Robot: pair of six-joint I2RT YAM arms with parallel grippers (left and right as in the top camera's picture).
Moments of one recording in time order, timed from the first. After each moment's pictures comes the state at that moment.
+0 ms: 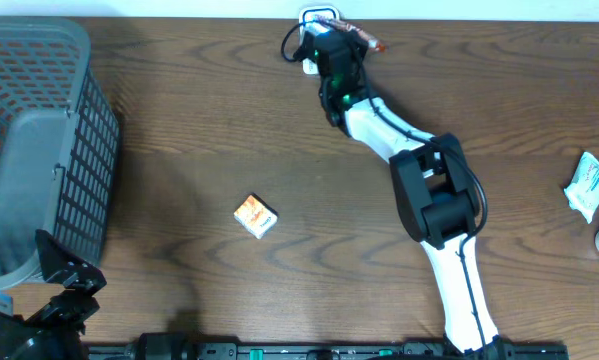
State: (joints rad) left arm 0.01 0.28 1.05 -0.84 -0.58 -0.27; right arm 0.45 2.46 1.83 0.24 0.67 -1.19
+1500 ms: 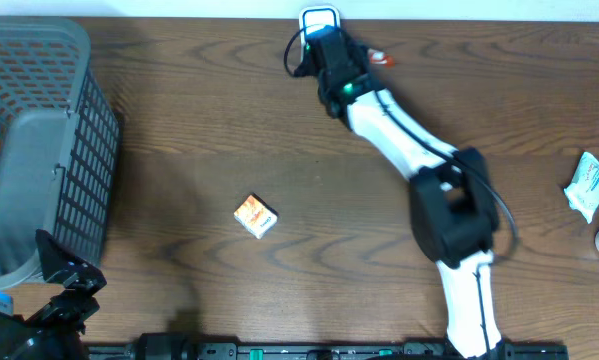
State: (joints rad) left arm 0.01 0.28 1.05 -0.84 -0.58 -0.27; right arm 0.48 2.20 1.84 -0.36 0.70 -1.09
